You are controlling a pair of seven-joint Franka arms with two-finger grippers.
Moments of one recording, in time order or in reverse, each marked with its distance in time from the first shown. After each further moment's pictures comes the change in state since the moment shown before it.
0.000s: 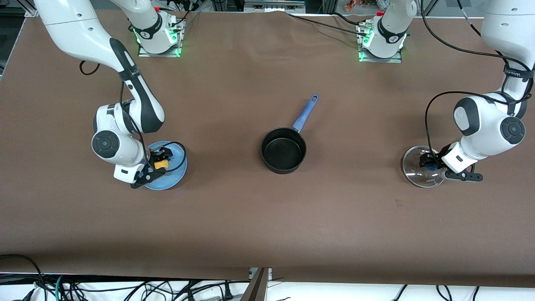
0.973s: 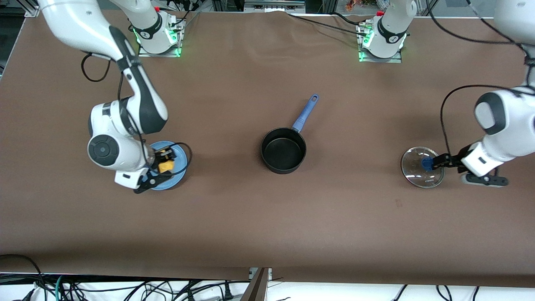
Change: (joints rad) left arm -0.010 -0.115 -0.002 0.176 0.000 -0.249 -0.003; right arm 0.109 -0.011 0.018 0.303 0.083 -0.379 0.129
